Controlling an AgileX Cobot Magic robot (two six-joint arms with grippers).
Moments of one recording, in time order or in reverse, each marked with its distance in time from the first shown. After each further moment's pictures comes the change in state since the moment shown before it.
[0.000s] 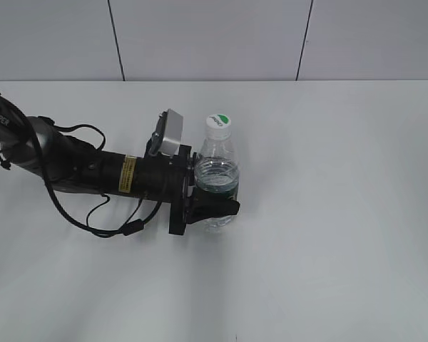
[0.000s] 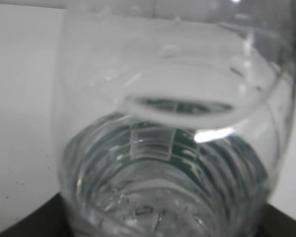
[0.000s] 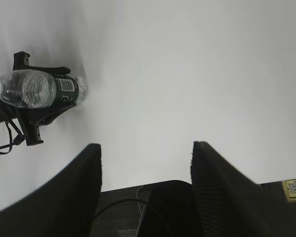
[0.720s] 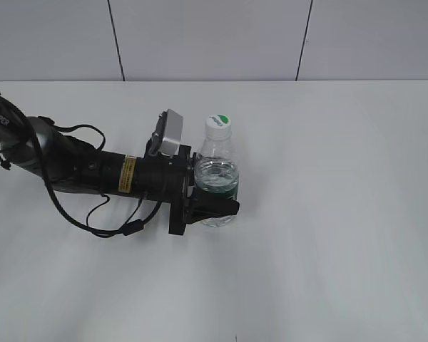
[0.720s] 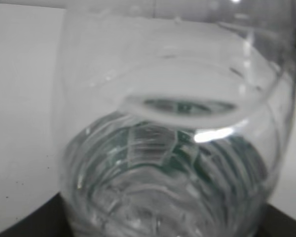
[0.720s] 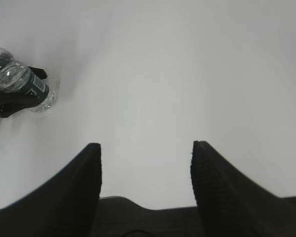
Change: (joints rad) left arm 0.000 0.000 0.000 0.000 0.001 0.000; right arm 0.000 -0.766 0.449 -0.114 -0.134 -0.139
